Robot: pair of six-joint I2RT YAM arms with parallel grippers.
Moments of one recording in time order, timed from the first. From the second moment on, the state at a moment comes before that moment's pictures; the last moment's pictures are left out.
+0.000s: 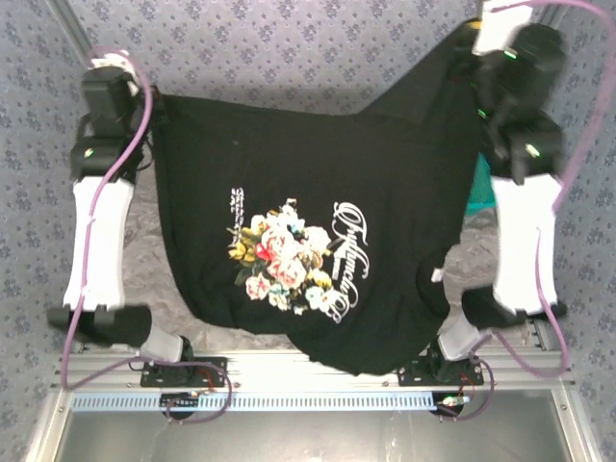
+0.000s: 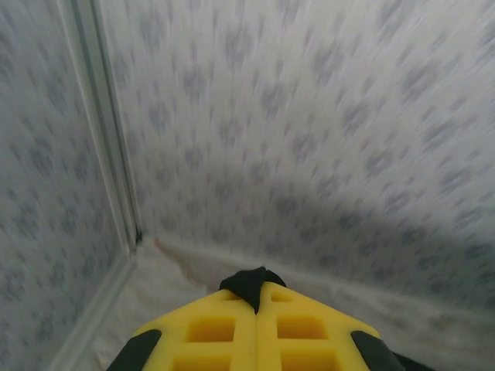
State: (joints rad) left arm -0.04 1.53 1.91 -0.70 -0.17 -0.22; right arm 0.18 1.68 2.44 -0.71 0.24 -0.18
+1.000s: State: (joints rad) left arm -0.04 1.50 1.13 -0.36 0.14 -0.53; right arm 0.43 1.65 1.30 -0.63 -0.05 0.22
